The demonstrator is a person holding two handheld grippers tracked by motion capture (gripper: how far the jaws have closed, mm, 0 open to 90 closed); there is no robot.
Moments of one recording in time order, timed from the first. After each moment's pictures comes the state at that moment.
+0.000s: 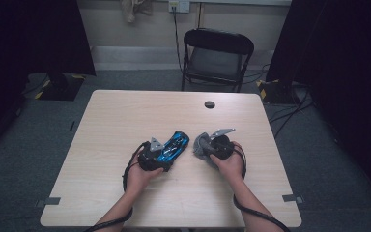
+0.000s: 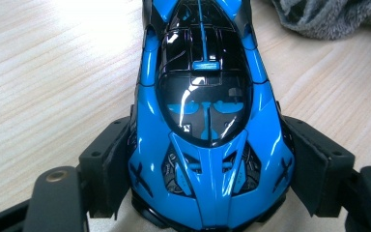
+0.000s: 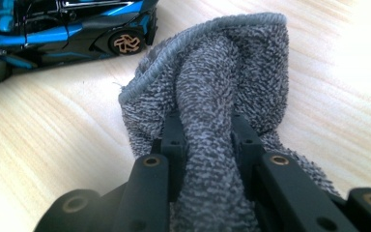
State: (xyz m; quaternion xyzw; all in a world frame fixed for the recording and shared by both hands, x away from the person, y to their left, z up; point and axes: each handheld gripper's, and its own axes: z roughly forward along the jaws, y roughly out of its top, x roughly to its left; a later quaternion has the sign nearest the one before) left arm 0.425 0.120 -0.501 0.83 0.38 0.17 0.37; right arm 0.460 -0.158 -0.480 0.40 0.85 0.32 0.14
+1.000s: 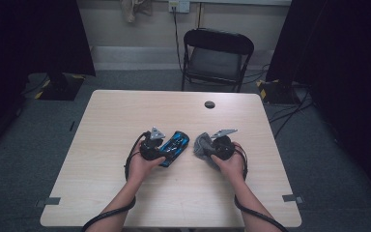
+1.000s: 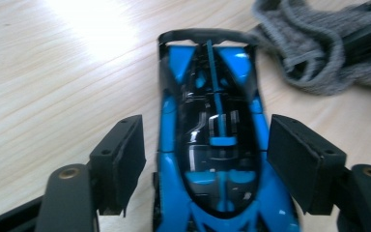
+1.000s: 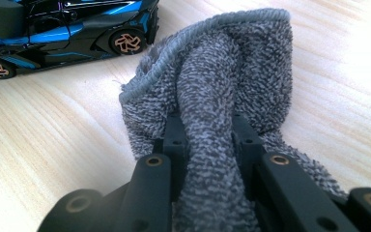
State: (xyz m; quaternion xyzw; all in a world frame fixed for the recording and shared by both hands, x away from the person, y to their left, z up) left arm 0.452 0.117 -0.482 0.82 0.39 0.14 0.40; right arm 0.463 -0.163 -0.484 0.39 0.84 0.34 0.13
